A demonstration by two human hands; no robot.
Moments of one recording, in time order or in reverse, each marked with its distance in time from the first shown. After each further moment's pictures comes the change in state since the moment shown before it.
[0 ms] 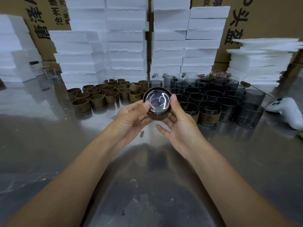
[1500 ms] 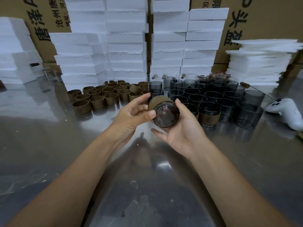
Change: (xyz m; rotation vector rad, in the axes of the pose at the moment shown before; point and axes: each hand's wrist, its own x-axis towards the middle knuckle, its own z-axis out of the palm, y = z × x) left_hand 0.000 0.001 0.000 0.267 0.082 0.033; right_hand 0.000 -0.008 0.002 0.170 0.019 0.201
